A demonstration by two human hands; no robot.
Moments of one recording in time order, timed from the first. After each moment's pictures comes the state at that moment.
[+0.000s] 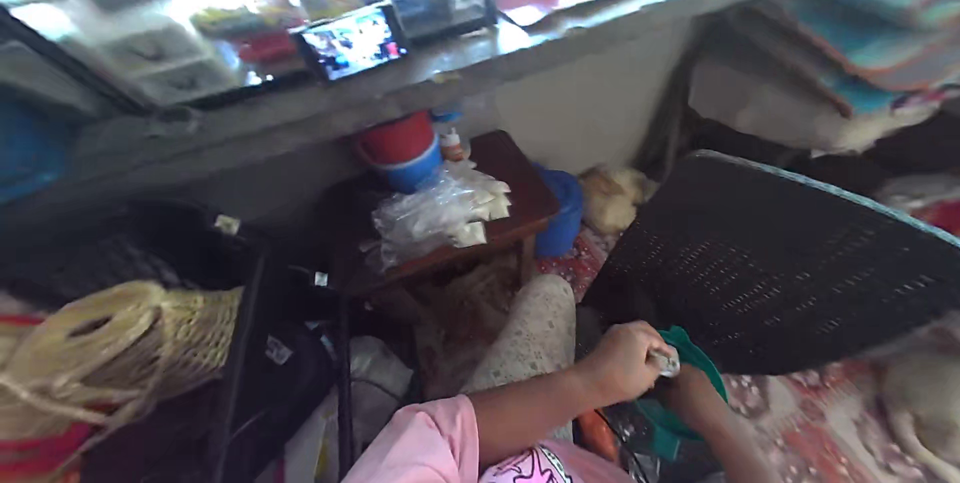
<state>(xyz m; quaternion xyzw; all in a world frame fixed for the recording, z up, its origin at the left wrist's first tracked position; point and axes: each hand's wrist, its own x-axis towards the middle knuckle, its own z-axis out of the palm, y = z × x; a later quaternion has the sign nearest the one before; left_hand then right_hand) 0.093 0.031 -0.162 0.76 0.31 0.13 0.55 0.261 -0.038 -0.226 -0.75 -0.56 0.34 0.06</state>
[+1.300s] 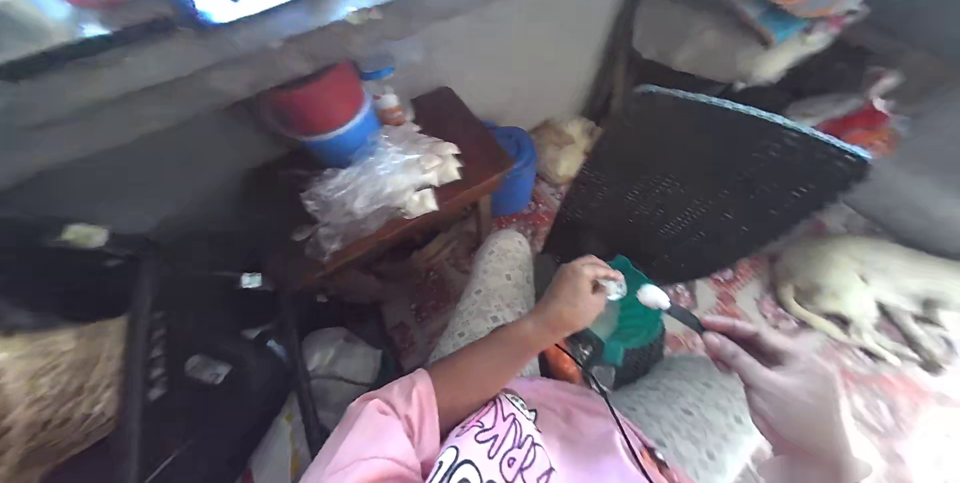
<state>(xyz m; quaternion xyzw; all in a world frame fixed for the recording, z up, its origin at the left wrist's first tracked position) 0.089 0.029 -0.155 0.74 0.32 0.18 0.57 0.270 -0.154 -0.128 -0.65 -0.39 0.29 0.58</state>
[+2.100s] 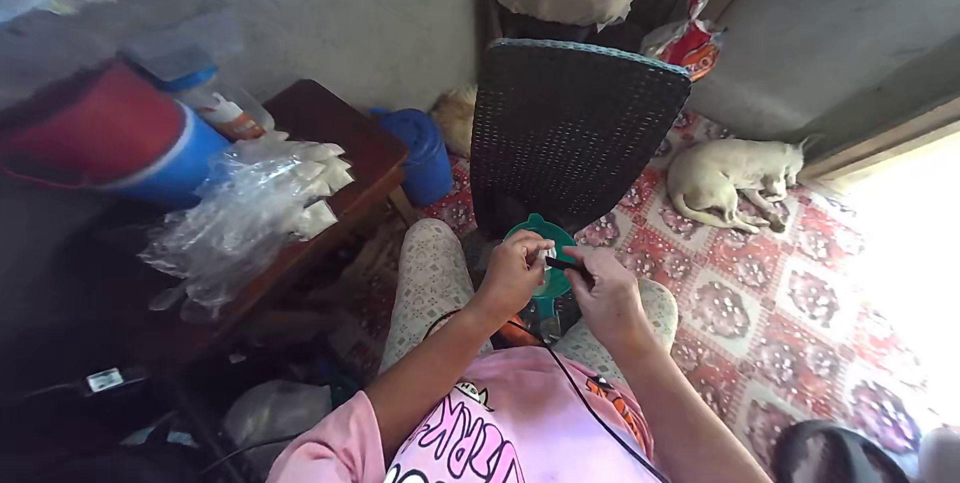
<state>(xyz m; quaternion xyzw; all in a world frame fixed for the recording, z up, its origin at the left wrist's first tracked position) 0.109 0.006 -0.161 0.73 0.31 0.15 0.59 0.226 -0.127 -0.163 -0.77 -0.51 0.04 0.39</state>
